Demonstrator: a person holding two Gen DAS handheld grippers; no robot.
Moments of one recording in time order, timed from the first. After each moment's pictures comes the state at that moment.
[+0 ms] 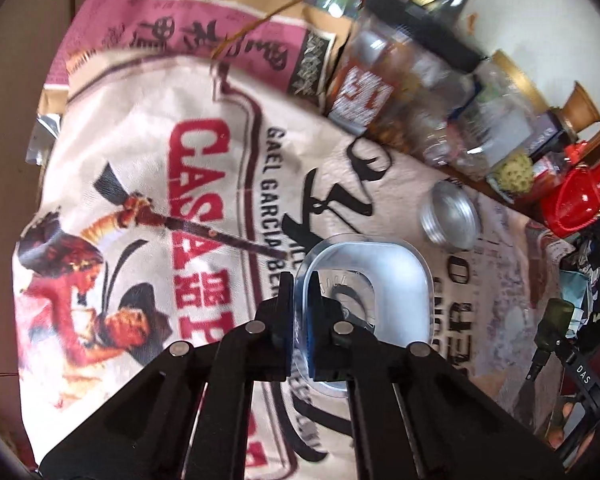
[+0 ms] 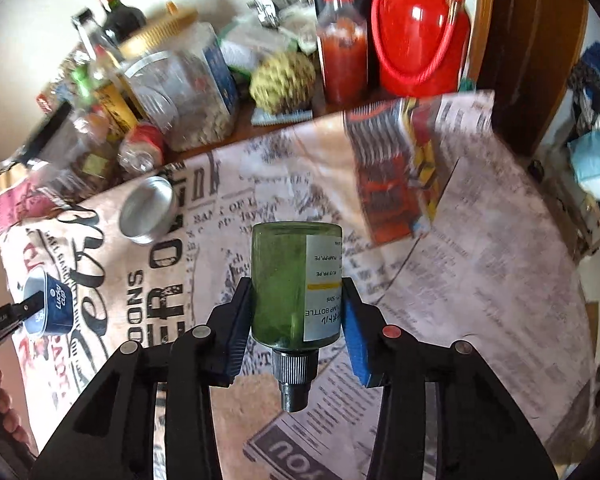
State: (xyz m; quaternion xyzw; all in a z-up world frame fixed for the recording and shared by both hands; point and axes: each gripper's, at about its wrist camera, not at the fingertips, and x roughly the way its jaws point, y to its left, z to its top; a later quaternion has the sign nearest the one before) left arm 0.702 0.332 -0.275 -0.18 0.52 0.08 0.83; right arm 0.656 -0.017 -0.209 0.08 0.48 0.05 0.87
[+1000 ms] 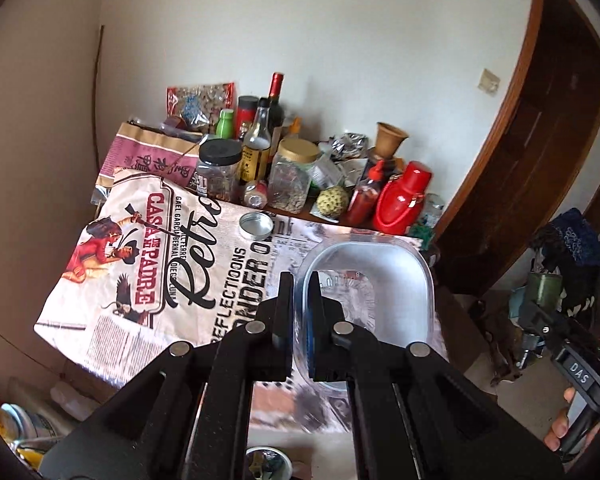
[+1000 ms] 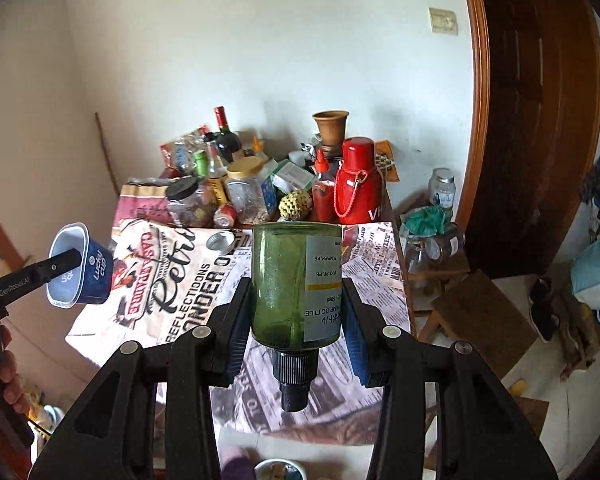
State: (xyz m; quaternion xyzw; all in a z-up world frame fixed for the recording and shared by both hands) left arm 0.482 0.066 -0.062 -0.13 0.33 0.08 0.93; right arm 0.481 -0.179 -0.060 0.02 0.30 0.20 0.93
